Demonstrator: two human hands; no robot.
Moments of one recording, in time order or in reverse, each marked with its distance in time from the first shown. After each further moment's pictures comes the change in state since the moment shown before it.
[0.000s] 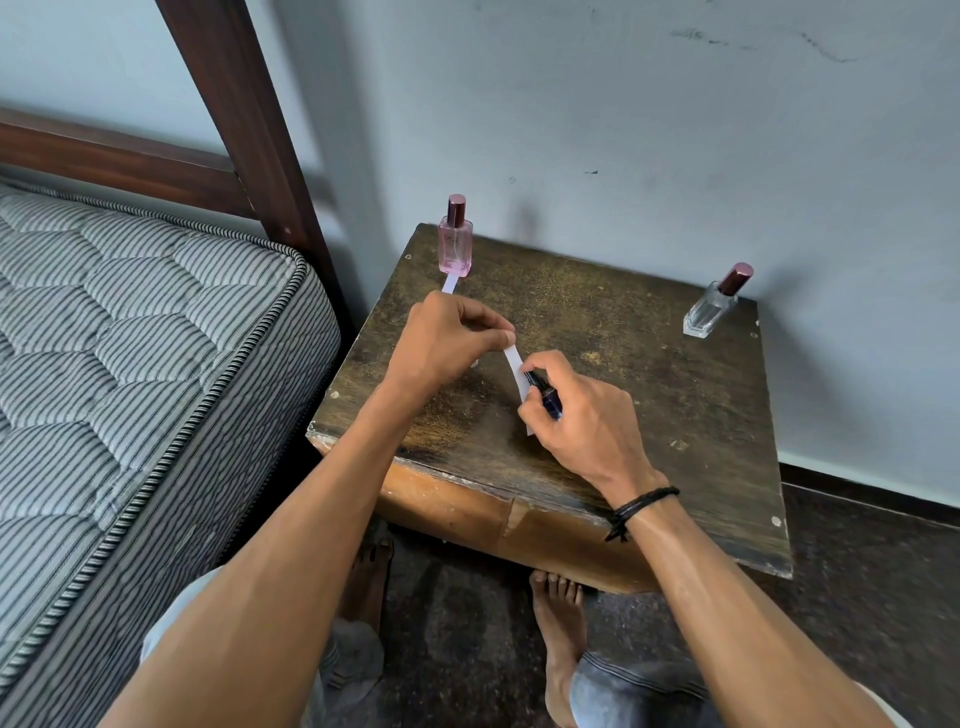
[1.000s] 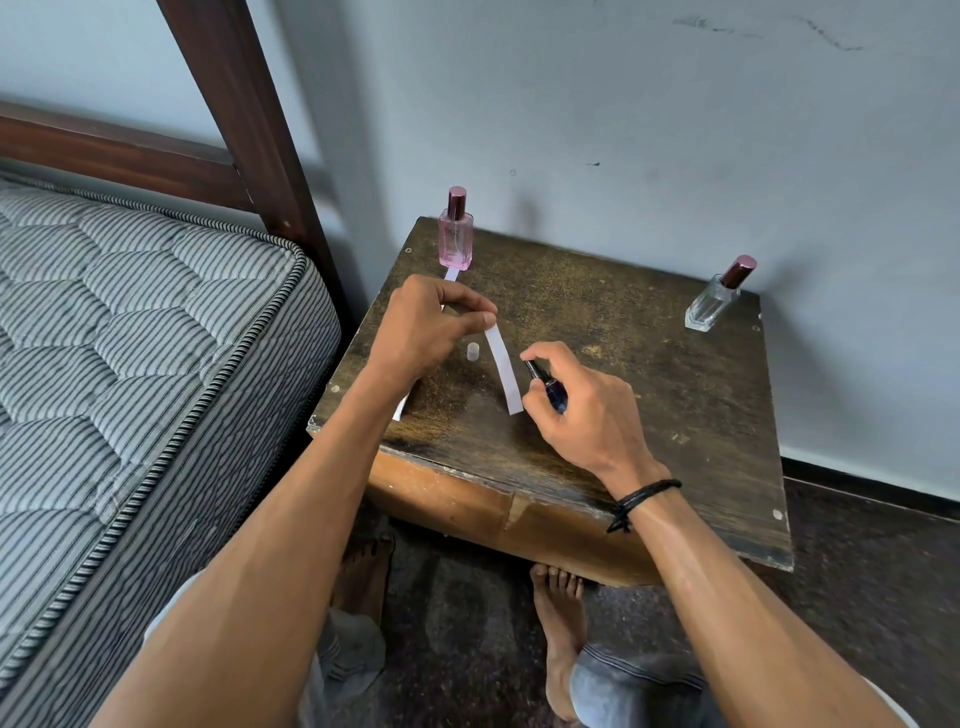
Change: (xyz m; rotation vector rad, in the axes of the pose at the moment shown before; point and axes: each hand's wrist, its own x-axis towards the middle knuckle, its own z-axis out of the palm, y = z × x) left_hand 0.008 -0.011 -0.013 0.030 0.048 0.002; right_hand 0.001 -0.002 -0.004 0.102 -0.006 0.009
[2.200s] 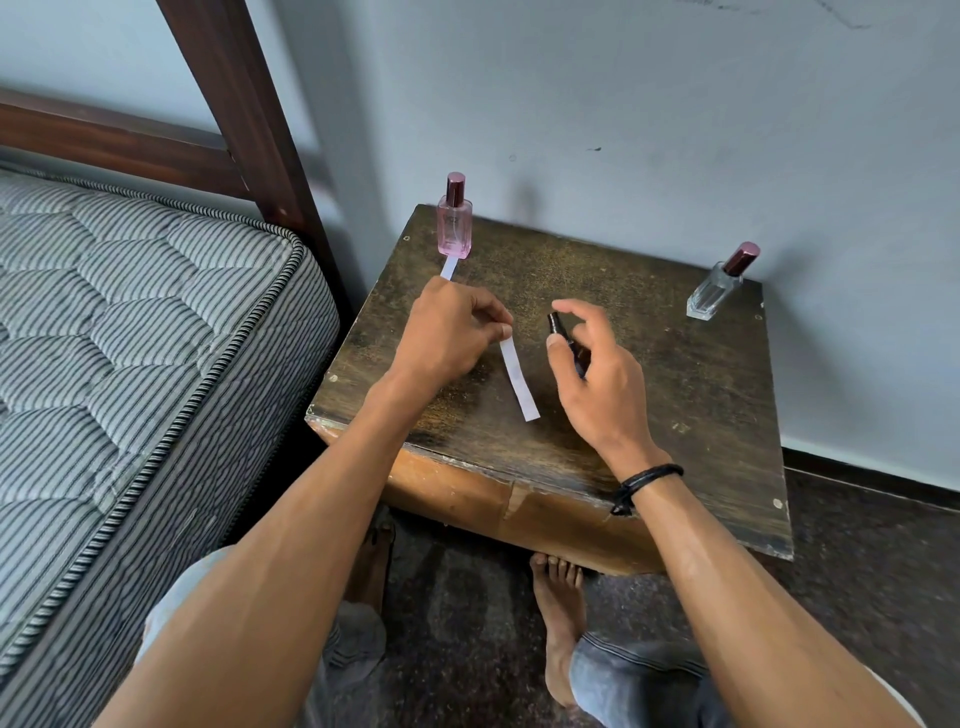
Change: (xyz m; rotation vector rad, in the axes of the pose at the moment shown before) left_hand -0.006 0.002 0.023 0.222 -0.012 0.128; right_hand 0.004 0.005 0.000 0.239 0.101 0.262
